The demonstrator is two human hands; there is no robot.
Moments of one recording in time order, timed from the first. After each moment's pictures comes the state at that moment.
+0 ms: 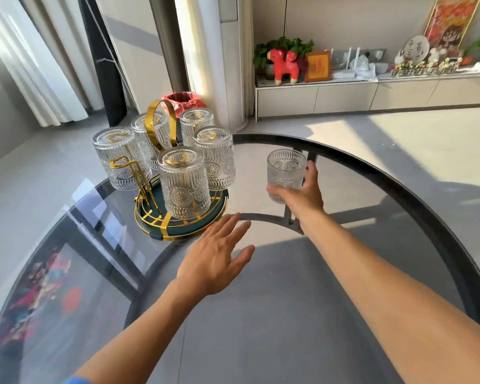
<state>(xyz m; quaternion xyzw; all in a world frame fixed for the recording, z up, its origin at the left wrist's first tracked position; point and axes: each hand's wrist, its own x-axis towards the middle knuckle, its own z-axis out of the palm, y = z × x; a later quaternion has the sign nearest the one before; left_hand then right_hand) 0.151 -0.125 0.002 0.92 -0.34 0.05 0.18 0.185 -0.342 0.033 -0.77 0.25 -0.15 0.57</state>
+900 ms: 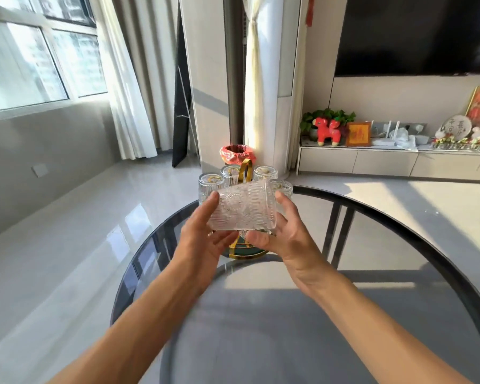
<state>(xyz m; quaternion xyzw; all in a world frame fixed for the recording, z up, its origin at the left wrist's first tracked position) 0.073 -0.029 0.171 0.52 -0.01 -0.03 0.86 0.056 -0.197 0.160 -0.61 -0.12 -0.01 0.78</state>
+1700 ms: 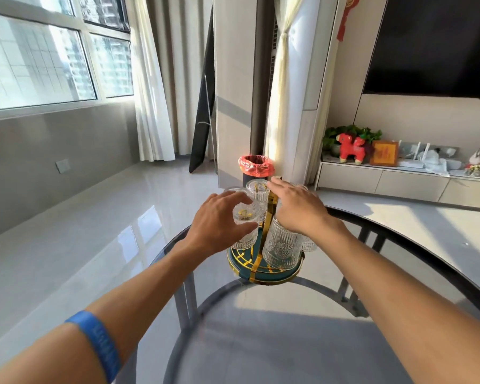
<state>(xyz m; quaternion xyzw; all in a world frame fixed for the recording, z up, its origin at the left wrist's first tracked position) 0.173 0.012 0.176 0.91 -0.20 0.25 0.26 0.197 -0.173 0.207 -0.98 -0.12 -0.08 0.12</state>
